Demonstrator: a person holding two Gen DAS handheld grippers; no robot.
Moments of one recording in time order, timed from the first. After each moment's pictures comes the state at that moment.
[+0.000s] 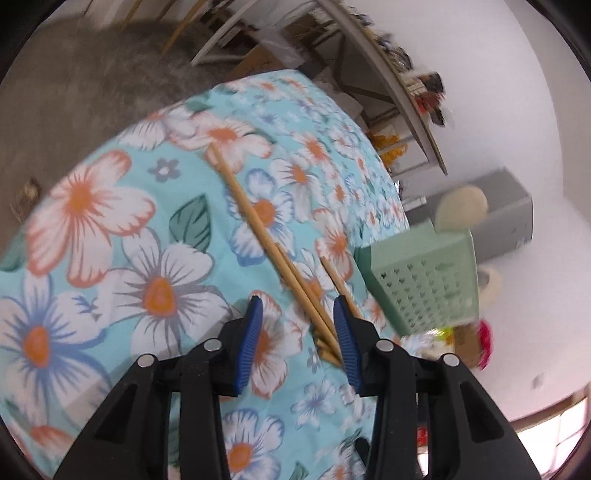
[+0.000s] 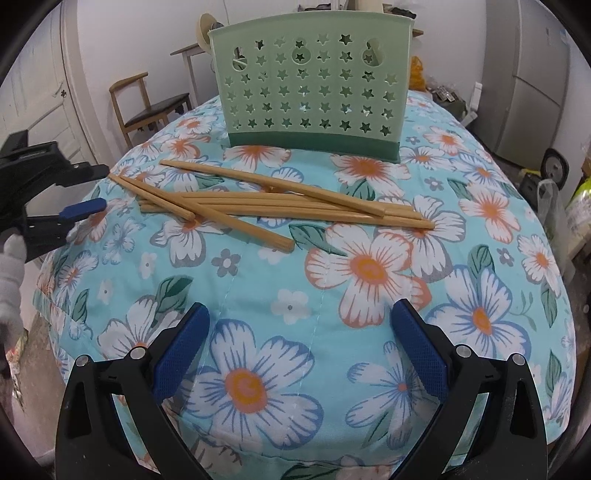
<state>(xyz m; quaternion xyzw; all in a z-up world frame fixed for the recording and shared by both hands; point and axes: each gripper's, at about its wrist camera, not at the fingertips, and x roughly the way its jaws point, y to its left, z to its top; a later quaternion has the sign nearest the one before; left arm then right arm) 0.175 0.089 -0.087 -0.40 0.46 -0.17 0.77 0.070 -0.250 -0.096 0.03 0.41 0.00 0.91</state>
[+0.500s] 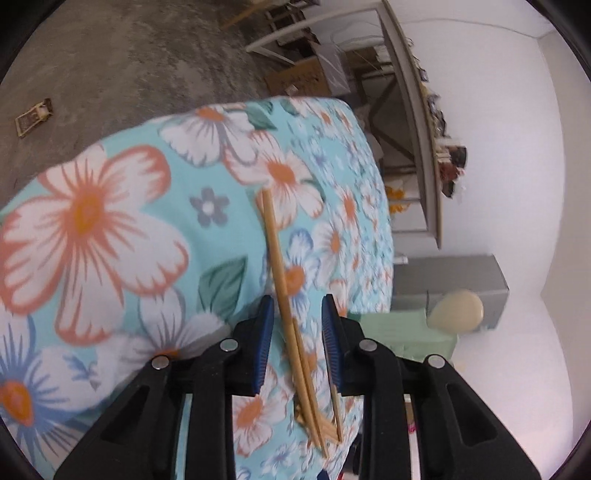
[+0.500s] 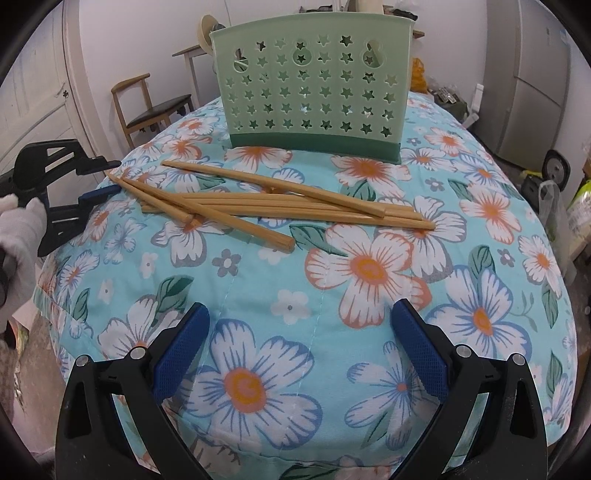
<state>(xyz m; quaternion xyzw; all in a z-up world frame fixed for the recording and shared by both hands) 0.200 0.121 -0.110 -0.54 0.43 -0.12 0.71 0.069 -0.251 -0.097 0.03 0.41 0.00 0.91</state>
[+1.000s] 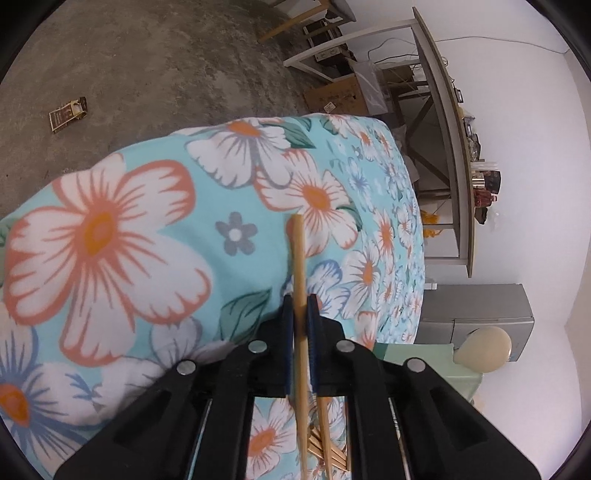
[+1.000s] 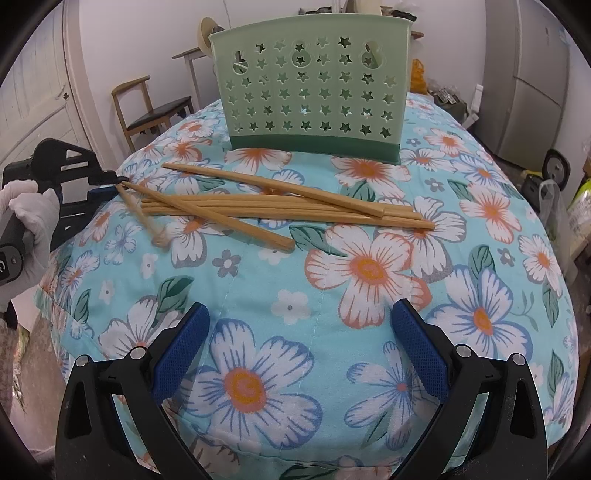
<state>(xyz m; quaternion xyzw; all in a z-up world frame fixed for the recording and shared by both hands) 0.206 0.119 -0.116 -0.54 0.45 -0.04 0.71 0.069 -0.252 -0.097 0.03 0.41 0.00 0.91</state>
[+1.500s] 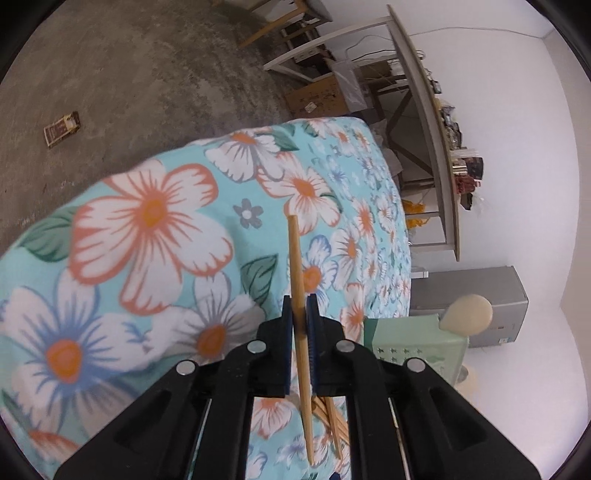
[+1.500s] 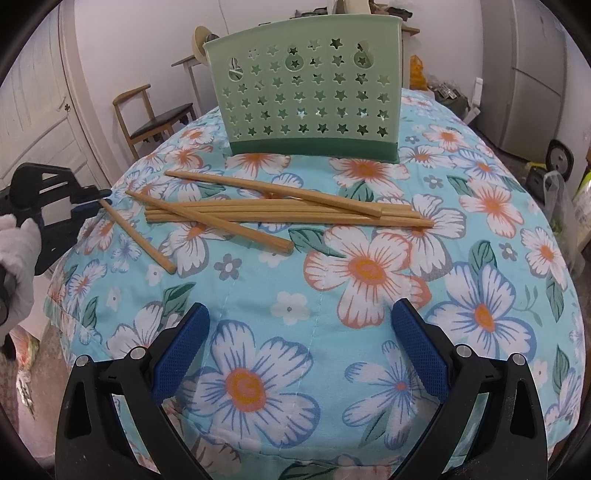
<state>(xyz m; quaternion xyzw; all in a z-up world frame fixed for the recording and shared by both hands) 0.174 0.129 -0.094 -0.52 0.43 -0.08 0.74 0.069 -0.257 -0.094 0.06 0.41 0.01 0.91</state>
